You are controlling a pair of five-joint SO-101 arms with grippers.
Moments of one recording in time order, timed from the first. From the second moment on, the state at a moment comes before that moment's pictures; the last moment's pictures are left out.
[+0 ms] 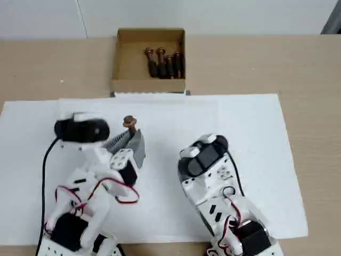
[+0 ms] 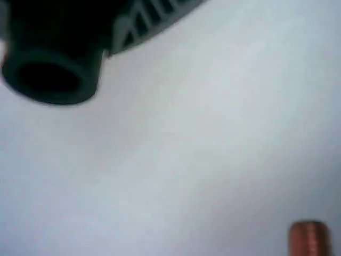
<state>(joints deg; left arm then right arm) 20.2 -88.9 68.3 51.0 29.7 -32.7 -100.7 79.3 57.1 0.7</state>
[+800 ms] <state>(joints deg) 25.1 -103.4 79.6 39.0 32.4 -40.4 -100.7 88.4 39.6 12.1</state>
